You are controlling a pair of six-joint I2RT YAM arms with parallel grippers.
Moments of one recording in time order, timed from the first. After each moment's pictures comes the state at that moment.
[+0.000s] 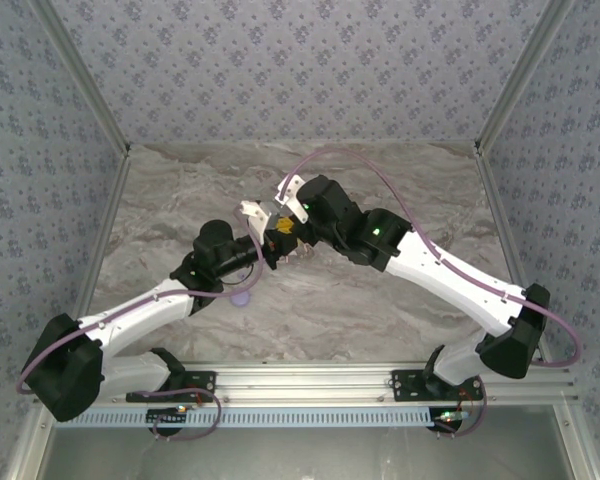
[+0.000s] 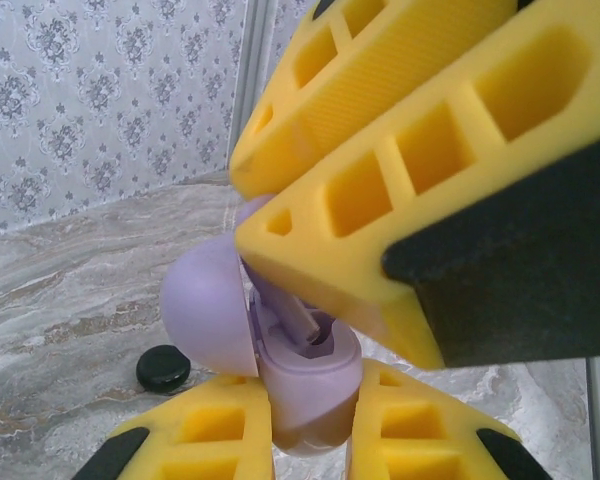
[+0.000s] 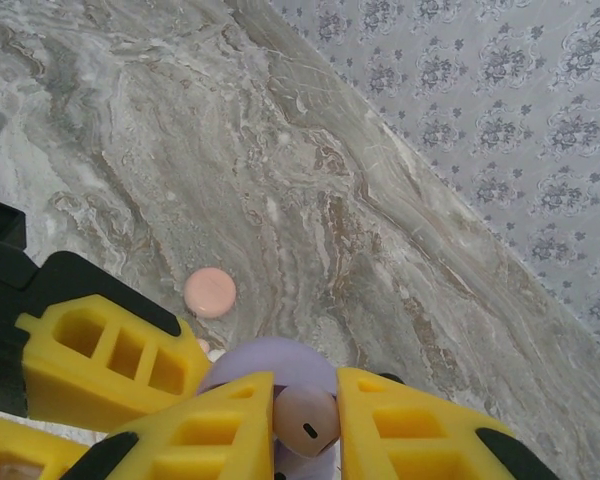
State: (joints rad) left arm -0.72 1.18 0.64 0.49 0.34 -0.22; right arm 0.95 1.44 1.50 -0.67 0.36 -0.20
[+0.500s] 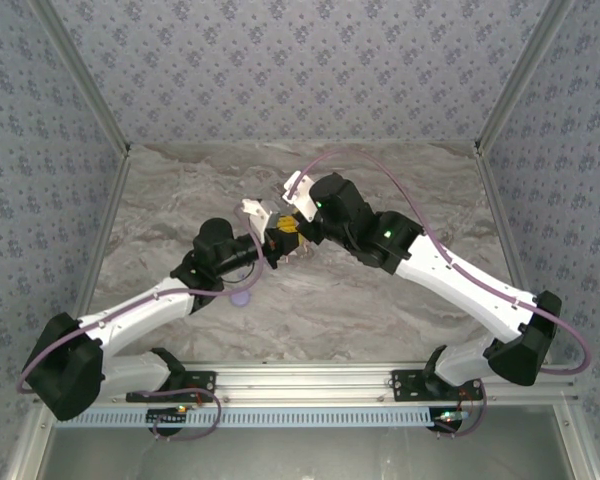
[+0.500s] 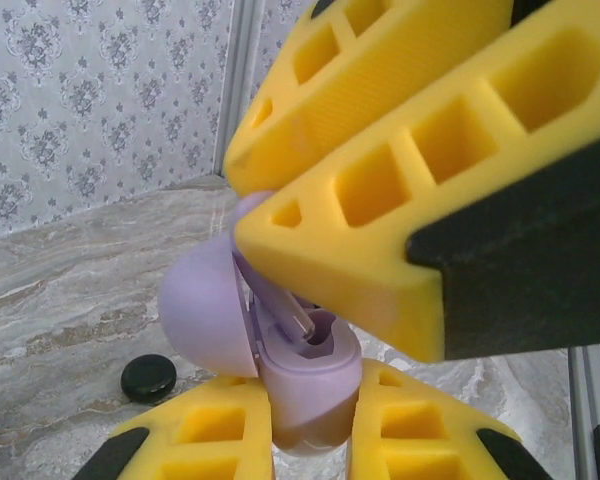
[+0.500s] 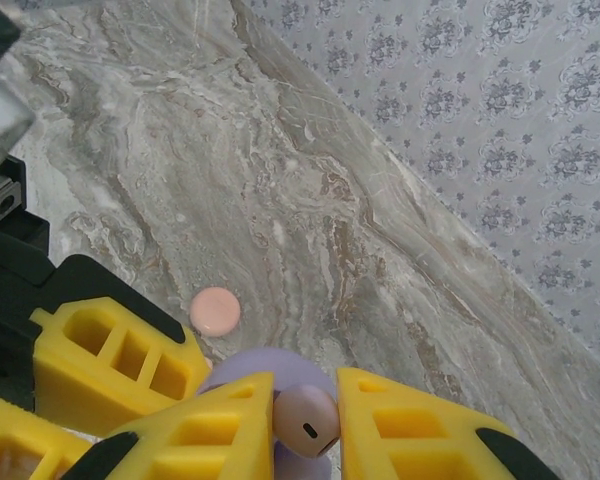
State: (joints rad) left arm -0.71 1.19 0.66 0.50 0.37 -0.23; right arm 0.92 1.39 1.43 -0.59 0.29 -0.24
